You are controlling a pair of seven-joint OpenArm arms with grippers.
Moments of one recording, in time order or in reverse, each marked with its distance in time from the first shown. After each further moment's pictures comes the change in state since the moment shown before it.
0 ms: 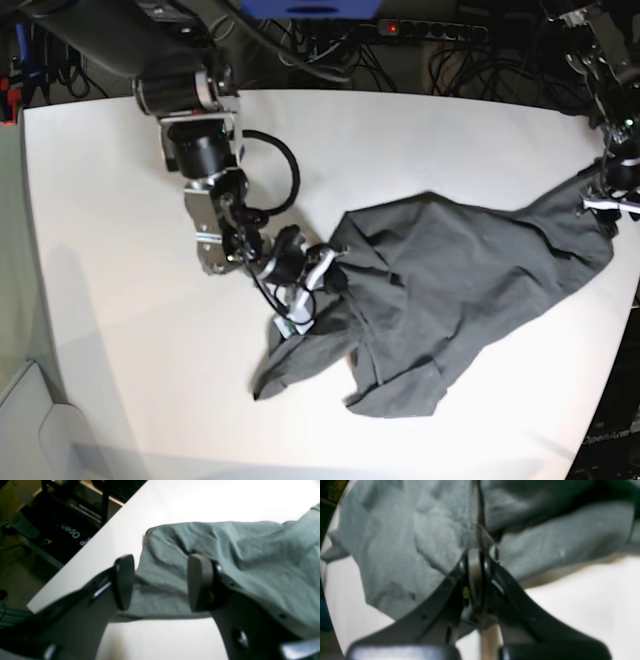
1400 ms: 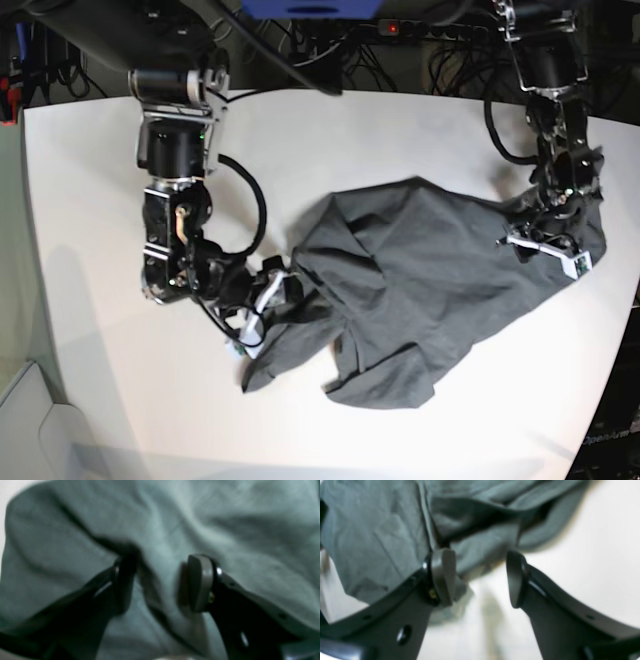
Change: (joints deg) left arm -16.8 0.2 16.9 -27.4 0.4 0.1 -1.2; right arm -0.1 0.9 11.6 16.8 -0.3 0.4 -25.7
